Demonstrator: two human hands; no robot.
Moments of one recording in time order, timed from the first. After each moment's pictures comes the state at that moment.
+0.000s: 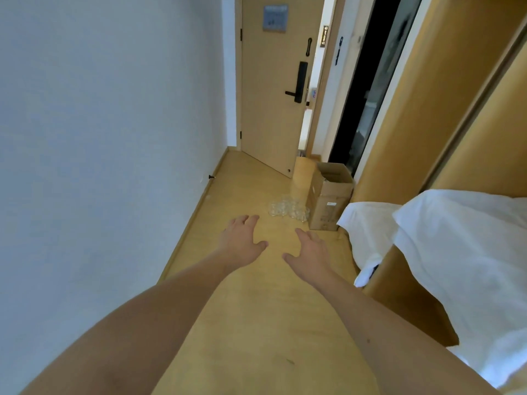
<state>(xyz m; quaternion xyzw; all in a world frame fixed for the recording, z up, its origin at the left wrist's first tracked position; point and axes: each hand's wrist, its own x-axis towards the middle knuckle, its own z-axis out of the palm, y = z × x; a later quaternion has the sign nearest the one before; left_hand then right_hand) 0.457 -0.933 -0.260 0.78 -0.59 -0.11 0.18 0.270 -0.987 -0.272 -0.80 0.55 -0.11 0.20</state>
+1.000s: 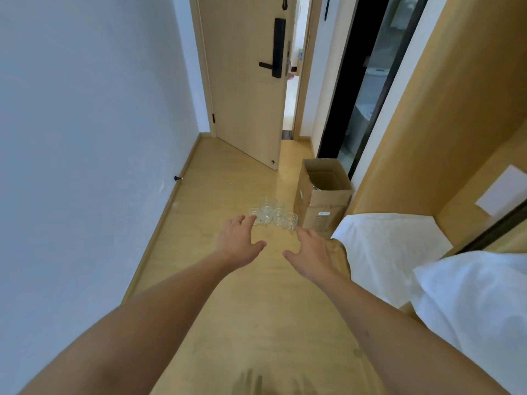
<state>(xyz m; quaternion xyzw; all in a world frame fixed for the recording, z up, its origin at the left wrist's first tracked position) 0.492 -1.384 -0.316 0.78 -0.59 -0.17 0.13 0.303 -1.433 -0.333 -0.77 0.59 -0.09 0.24</state>
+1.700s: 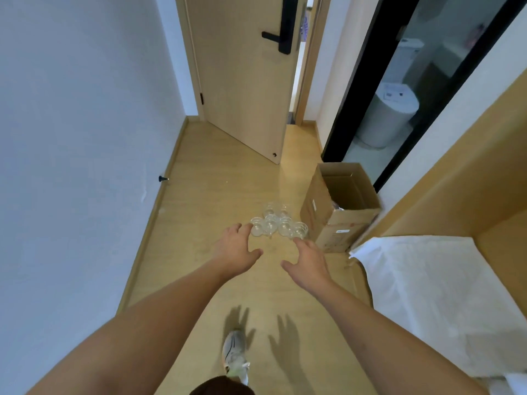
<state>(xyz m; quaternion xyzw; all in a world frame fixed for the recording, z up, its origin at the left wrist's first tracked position) 0.663 -1.634 -0.388 0.77 -0.58 -0.24 0.08 0.467 -1.667 -0.398 -0.72 0.63 -0.03 0.30</state>
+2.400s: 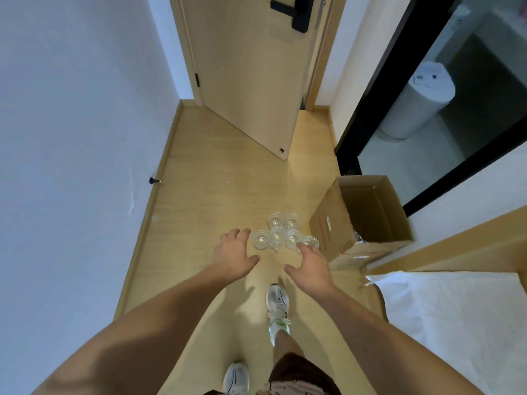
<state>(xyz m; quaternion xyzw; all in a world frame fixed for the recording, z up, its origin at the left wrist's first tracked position) 0.755 -1.847 -0.444 0.77 -0.55 -0.30 0.03 0.550 -1.883 -0.451 -0.69 0.64 0.03 0.34</state>
